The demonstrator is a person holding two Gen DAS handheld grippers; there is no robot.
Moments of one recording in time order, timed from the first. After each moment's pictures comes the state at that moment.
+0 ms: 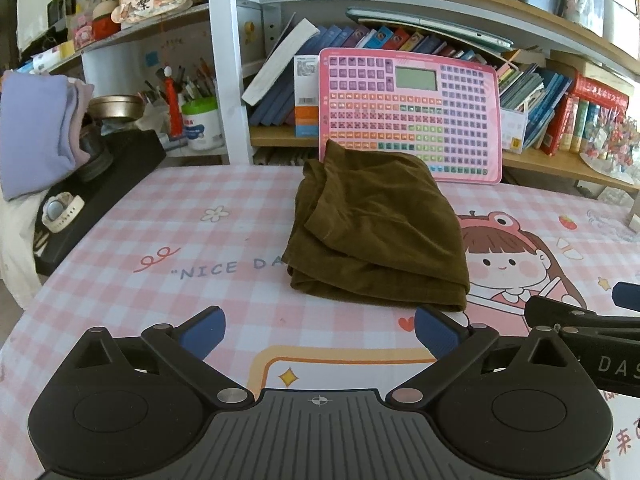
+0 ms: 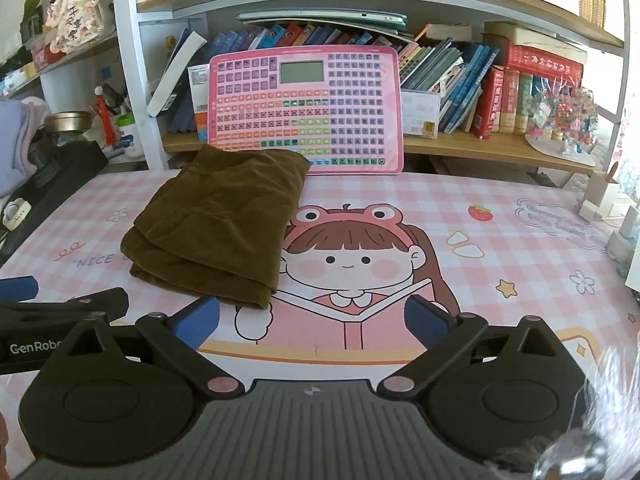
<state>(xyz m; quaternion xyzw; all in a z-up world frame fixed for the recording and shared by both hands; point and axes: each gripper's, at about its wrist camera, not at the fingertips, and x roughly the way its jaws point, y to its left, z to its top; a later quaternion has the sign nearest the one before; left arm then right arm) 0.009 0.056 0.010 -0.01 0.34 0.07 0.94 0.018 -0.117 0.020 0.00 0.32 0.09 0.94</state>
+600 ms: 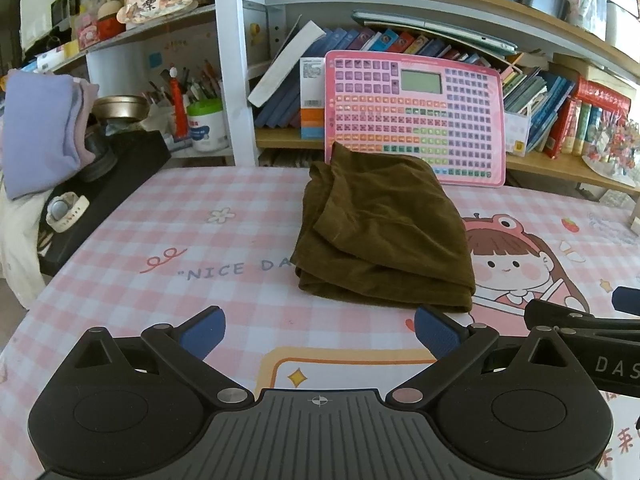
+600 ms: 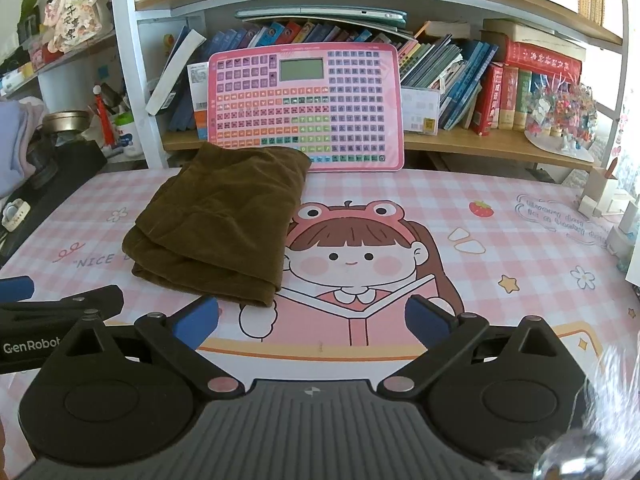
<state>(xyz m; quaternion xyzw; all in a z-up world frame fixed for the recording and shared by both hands) 0.007 0.062 0.010 -0.01 0.34 0.07 0.94 0.018 -0.114 0.019 0.00 0.33 0.09 0.94</state>
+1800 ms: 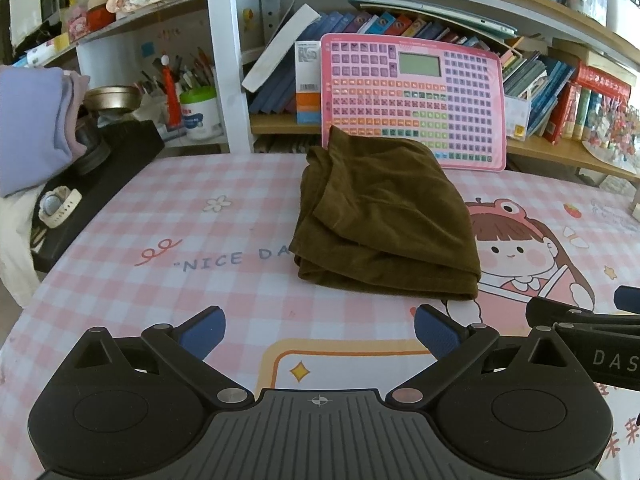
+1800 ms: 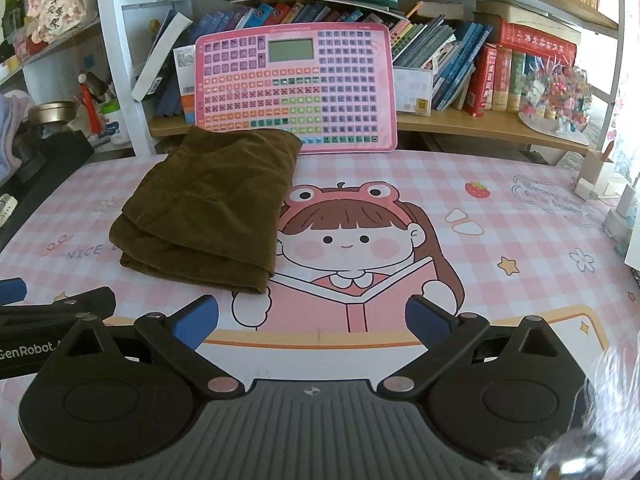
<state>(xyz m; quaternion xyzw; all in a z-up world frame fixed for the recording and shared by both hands) 0.015 0.066 0.003 0.00 0.36 0.06 0.93 0.026 -0.110 0.011 0.01 0.35 0.07 0.93</state>
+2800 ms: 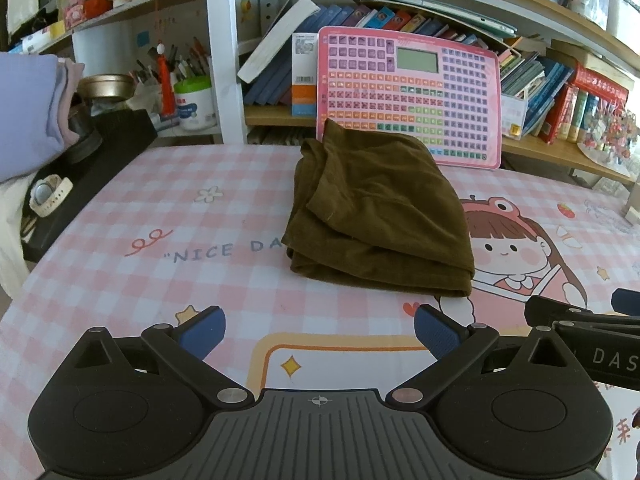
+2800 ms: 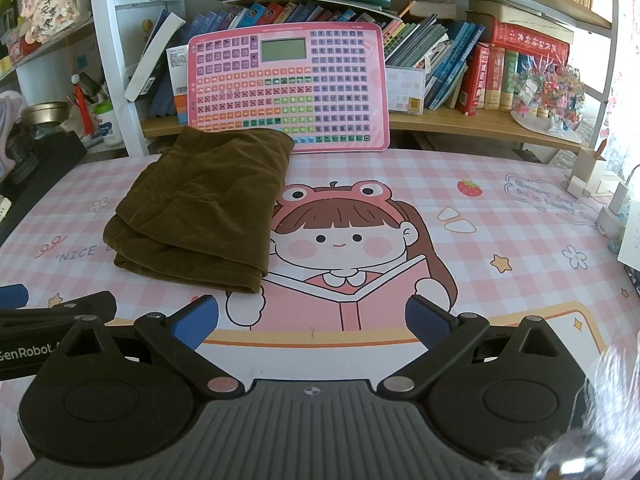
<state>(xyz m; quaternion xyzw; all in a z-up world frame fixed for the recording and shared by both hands) 0.016 0.068 0.000 -0.02 0.37 0.05 0.93 0.024 -0.113 0.011 0.00 0.35 0.06 0.93</state>
